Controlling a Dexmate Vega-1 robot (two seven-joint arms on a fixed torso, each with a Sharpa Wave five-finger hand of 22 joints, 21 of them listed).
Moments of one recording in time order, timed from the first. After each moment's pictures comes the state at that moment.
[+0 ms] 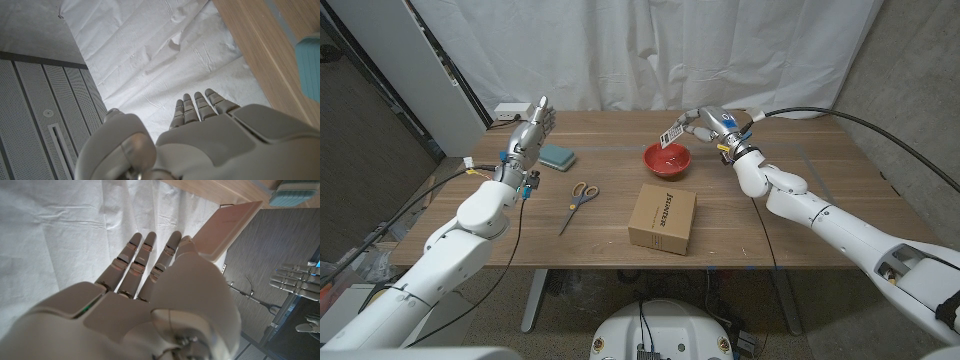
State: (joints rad) left arm 1.25 0.75 0.06 -1.91 -0.52 -0.16 0.23; left_hand 0.45 0.05 -0.15 0.10 0.36 0.06 0.07 0.20 0.18 0.12 0.01 0.20 0.19 0.08 0.01 0.19 0.18 0.06 -0.01 0.20 0.17; right arm -0.56 -0.61 -0.74 -1.36 -0.61 0.16 -0.49; right_hand 1.25 0.15 0.00 0.02 0.24 1.00 -0.28 0.38 0.30 1.04 -0.21 0.31 0.23 0.83 -0.10 0.20 0.20 0.64 -0.06 0.25 0.20
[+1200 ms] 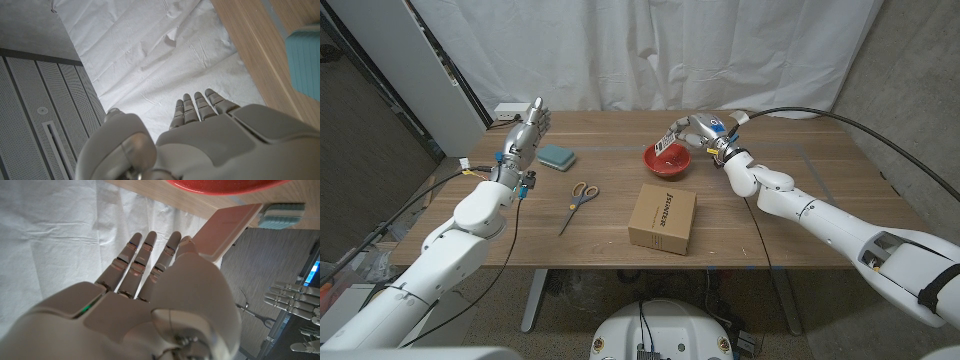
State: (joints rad) left arm 1.24 0.74 0.06 -1.88 -0.54 -0.17 0.22; left_hand 0.46 0.05 -0.15 0.10 0.36 0.07 0.06 0.20 0.18 0.12 0.01 0.20 0.19 0.08 0.01 0.19 0.18 0.06 -0.01 0.20 0.17; right arm -0.48 -0.56 -0.83 -1.25 -0.61 0.15 -0.47; right_hand 1.25 0.16 0.00 0.03 0.24 0.99 -0.28 0.37 0.29 1.03 -0.21 0.30 0.24 0.84 -0.11 0.20 0.20 0.64 -0.06 0.25 0.20
